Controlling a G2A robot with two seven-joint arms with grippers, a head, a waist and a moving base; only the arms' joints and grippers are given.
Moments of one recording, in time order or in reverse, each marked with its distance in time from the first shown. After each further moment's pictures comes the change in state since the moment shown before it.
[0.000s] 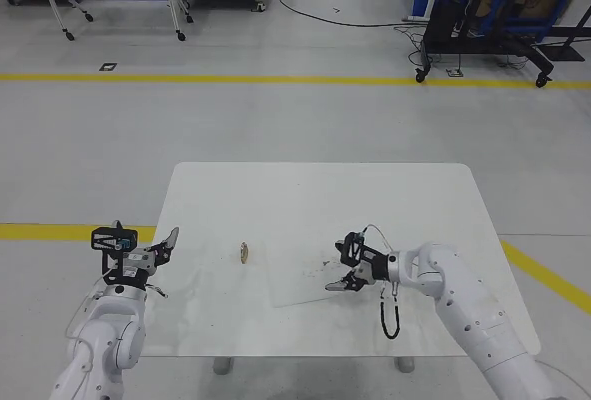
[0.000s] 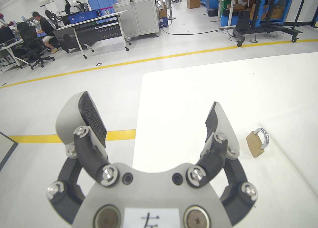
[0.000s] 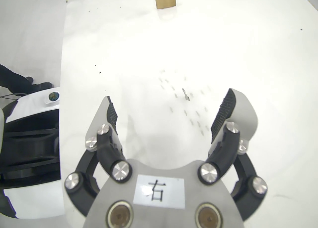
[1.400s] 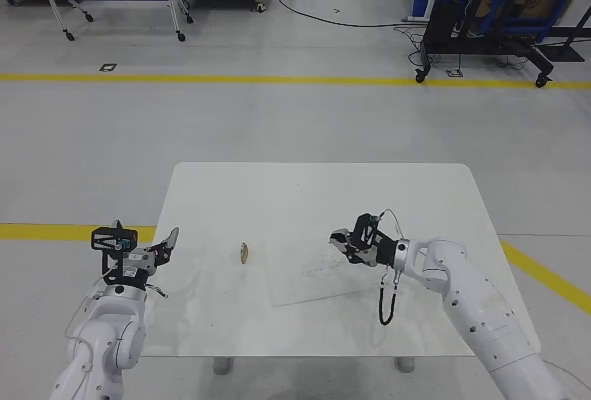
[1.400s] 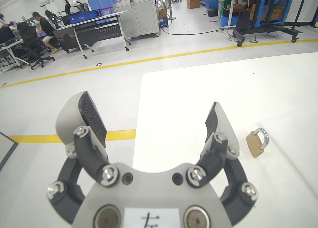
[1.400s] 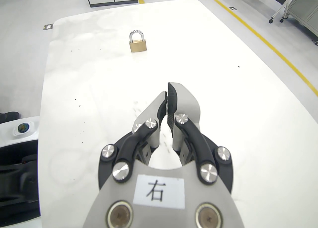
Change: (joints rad) left arm 0.000 0.000 0.000 0.000 0.000 0.000 0.000; right arm -0.012 0.026 0.037 -0.050 -0.049 0.100 -0.228
